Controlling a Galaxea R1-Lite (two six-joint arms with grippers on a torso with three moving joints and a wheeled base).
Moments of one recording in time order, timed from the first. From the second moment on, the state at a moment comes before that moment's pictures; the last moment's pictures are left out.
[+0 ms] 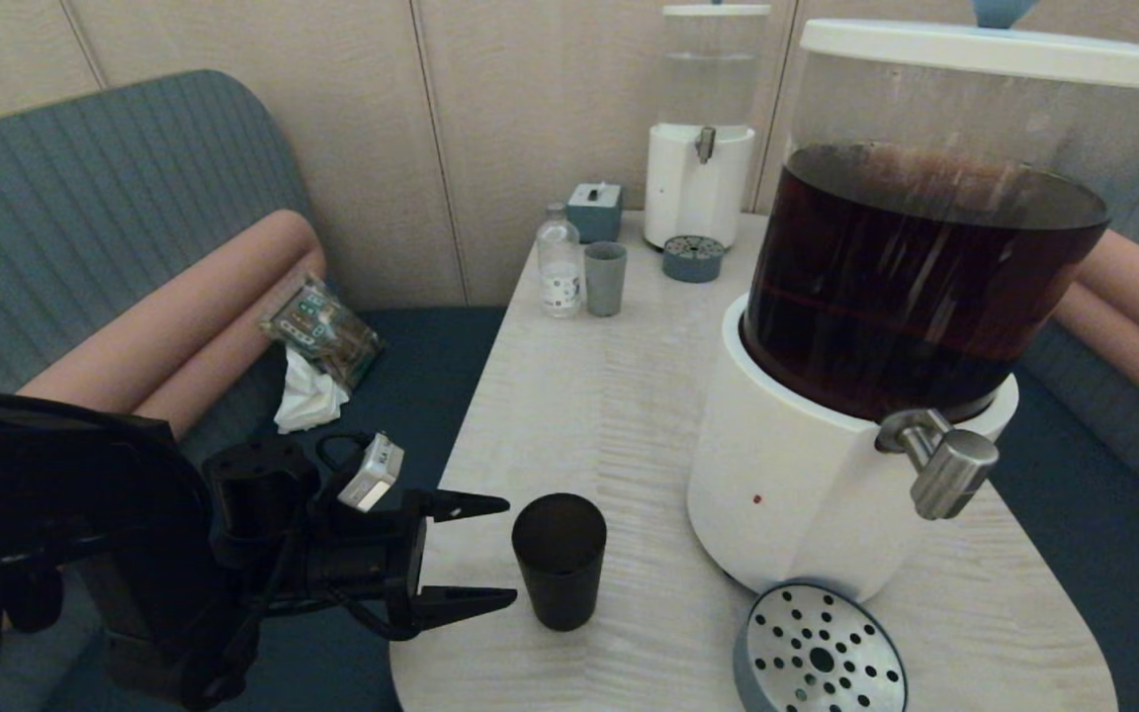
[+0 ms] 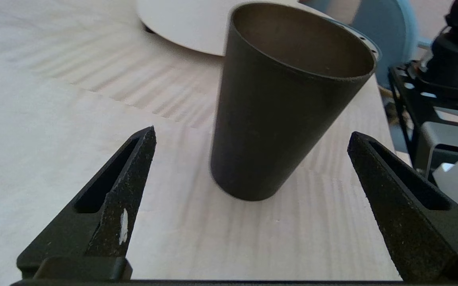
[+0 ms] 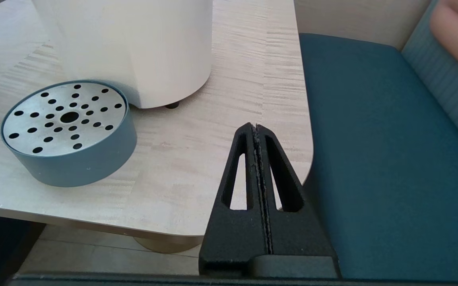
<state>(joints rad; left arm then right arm) -0.17 2.19 -0.50 -1.52 -1.21 0.10 -0.01 0.00 0.00 -0.03 0.00 -0.03</state>
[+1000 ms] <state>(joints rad) -0.29 2.27 -0.64 -1.52 -1.14 0.07 -0.01 0.00 0.00 -0.03 0.00 -0.03</state>
